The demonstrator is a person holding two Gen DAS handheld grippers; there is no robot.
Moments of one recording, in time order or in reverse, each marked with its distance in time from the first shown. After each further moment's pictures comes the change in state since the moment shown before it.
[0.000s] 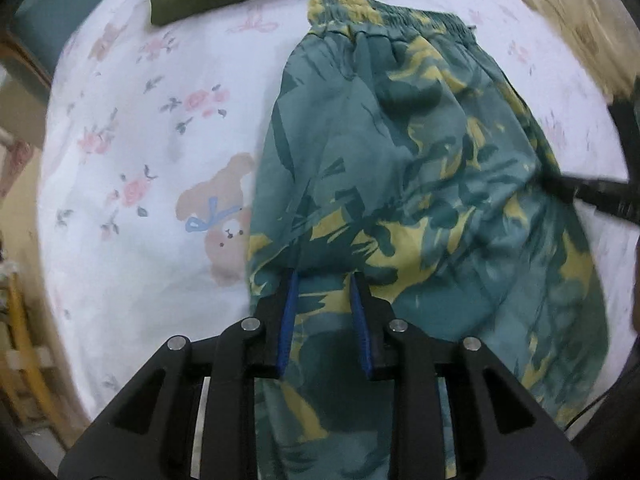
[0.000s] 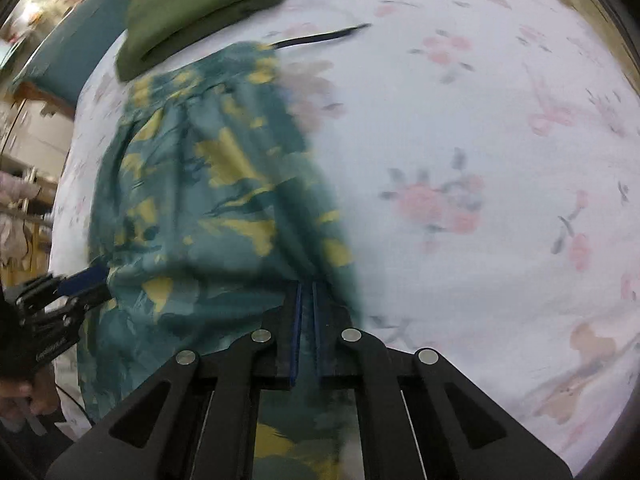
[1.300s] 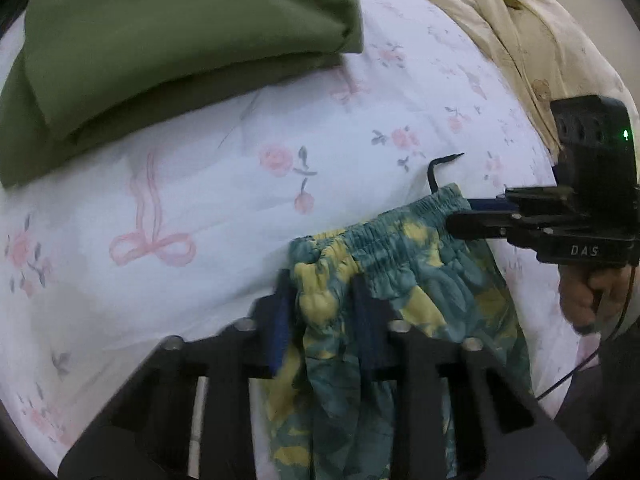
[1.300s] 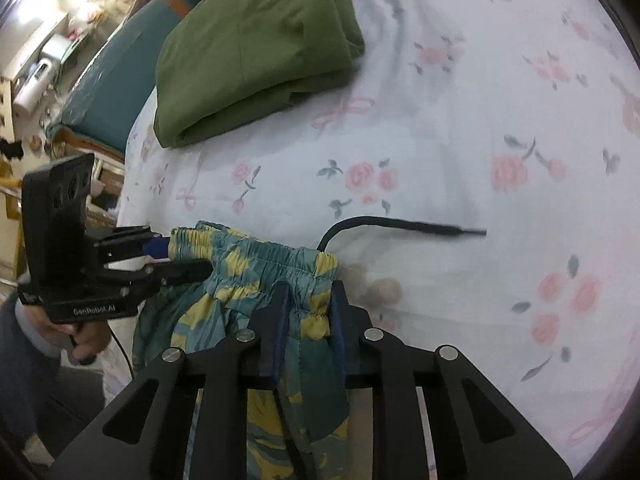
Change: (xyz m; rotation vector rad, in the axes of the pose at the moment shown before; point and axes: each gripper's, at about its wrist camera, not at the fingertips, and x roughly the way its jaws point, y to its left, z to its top) left arm 0.026 0.032 0.165 0.139 -0.044 -0.386; right arm 0.032 0.024 0.148 -0.179 -0.004 0.274
